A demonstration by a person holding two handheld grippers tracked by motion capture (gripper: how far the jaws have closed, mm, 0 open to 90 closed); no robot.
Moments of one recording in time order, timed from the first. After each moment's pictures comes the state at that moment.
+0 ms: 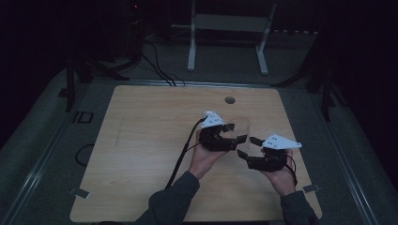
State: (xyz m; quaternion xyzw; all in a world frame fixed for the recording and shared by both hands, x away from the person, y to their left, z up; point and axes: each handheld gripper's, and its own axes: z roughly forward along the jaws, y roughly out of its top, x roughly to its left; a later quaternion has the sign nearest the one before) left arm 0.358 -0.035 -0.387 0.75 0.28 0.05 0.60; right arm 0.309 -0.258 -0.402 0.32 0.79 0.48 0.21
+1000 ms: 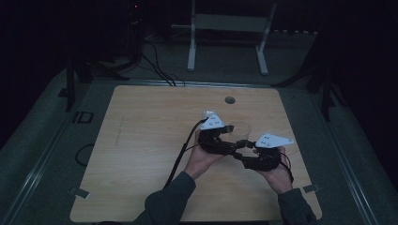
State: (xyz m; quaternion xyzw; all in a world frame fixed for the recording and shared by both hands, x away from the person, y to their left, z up) left arm 0.354 -0.033 -0.386 0.75 0.25 0.04 0.61; right arm 0.314 -0.245 -0.404 0.29 0.81 0.47 0.17
